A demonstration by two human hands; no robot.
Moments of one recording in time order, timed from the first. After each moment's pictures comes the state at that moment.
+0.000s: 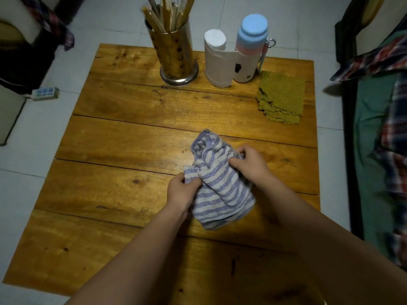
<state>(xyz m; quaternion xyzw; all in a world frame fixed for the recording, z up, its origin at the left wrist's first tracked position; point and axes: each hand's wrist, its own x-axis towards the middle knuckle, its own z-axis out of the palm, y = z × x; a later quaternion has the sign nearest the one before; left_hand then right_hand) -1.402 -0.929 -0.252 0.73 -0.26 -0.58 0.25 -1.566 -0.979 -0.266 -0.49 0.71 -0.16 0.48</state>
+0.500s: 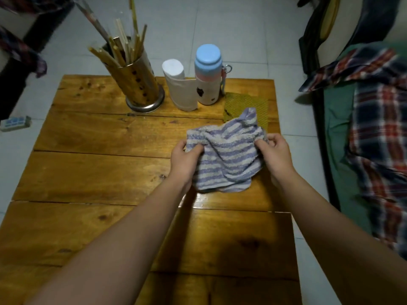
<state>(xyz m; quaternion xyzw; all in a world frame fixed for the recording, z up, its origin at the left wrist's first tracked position) -1.491 -1.032 -0.224 0.65 -0.31 -0.61 0.35 -1.672 -1.017 -0.242 -0.29 0.72 -0.46 0.44</state>
